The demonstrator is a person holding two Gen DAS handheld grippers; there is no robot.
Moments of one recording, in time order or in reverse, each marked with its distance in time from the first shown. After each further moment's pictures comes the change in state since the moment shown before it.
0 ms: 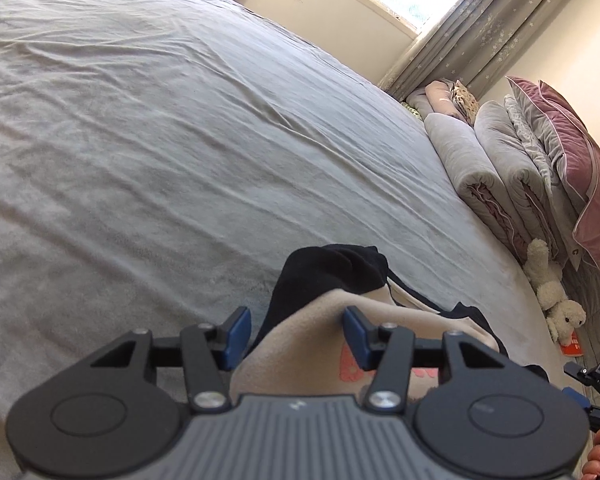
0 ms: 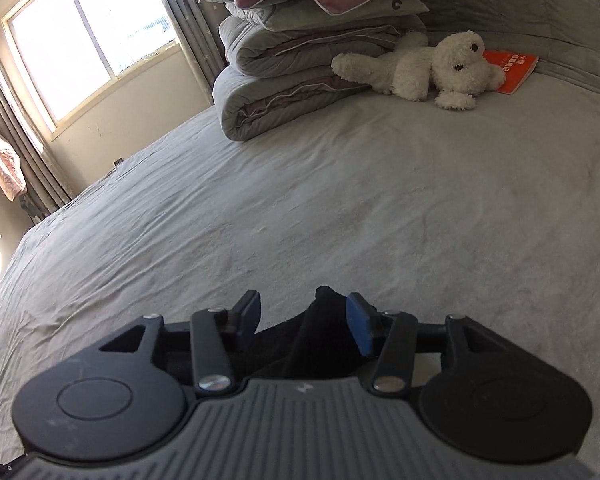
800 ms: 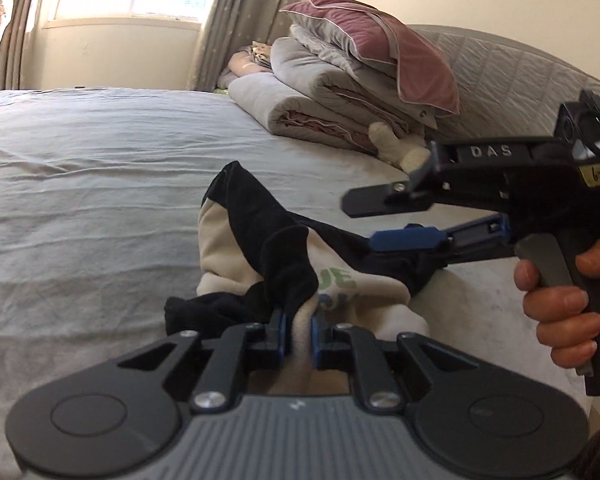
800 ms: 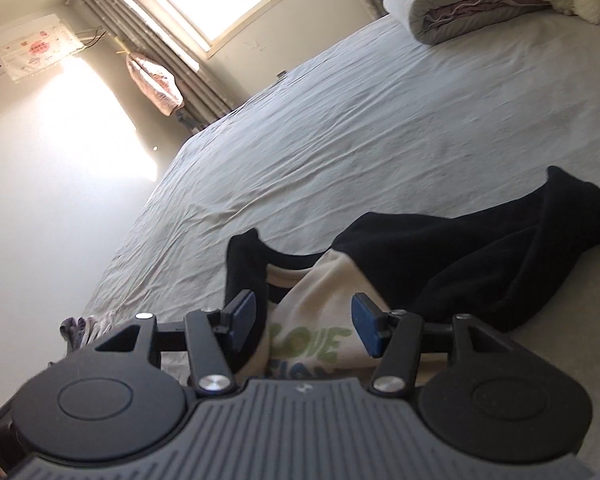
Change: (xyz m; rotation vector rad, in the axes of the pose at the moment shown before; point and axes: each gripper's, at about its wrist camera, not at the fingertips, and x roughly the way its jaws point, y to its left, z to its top) left arm -0.019 -0.116 -0.086 0.592 0.006 -0.301; right arm -0.013 0.074 -0.043 -0.107 0.291 0.544
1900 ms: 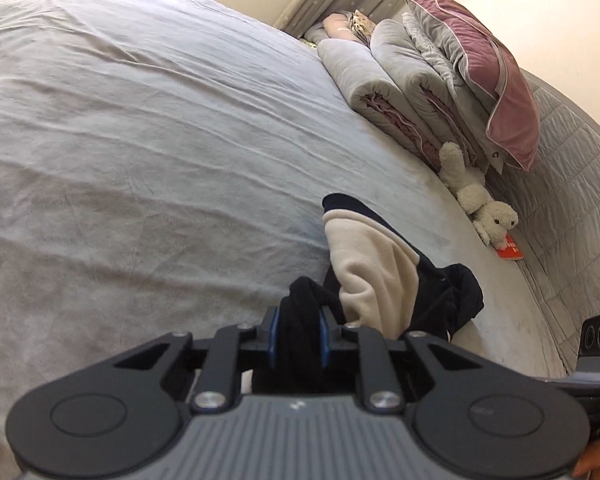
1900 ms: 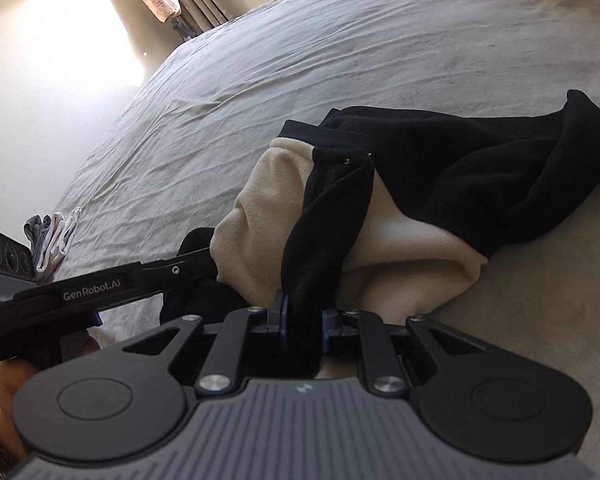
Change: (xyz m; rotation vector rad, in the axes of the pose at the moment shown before) left arm 0.019 0.058 0.004 -0.416 0.091 0.042; right arm 0.014 -0.005 -0.045 -0.110 0.215 -0.099
